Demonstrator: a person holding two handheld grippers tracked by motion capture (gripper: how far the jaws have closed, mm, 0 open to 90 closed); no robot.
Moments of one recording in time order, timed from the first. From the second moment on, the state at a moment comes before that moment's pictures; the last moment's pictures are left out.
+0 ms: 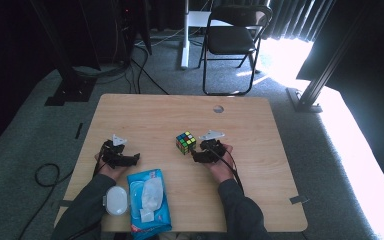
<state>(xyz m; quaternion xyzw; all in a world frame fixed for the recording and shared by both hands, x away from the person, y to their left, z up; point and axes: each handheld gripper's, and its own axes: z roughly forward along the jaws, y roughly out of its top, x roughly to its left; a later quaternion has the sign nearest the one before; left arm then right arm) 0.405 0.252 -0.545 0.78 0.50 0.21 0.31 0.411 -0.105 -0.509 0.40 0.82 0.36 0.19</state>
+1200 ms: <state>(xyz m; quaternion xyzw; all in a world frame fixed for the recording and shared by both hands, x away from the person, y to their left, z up) 0.406 0.253 -0.545 0.78 0.50 0.21 0.31 0.438 -0.068 -0.519 0.39 0.83 0.36 0.18</state>
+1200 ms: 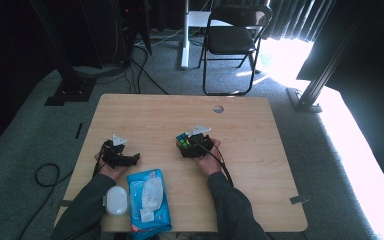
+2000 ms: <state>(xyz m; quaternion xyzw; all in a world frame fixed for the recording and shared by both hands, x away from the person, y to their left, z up) 0.406 0.253 -0.545 0.78 0.50 0.21 0.31 0.444 -0.068 -0.528 0.39 0.83 0.37 0.16</state>
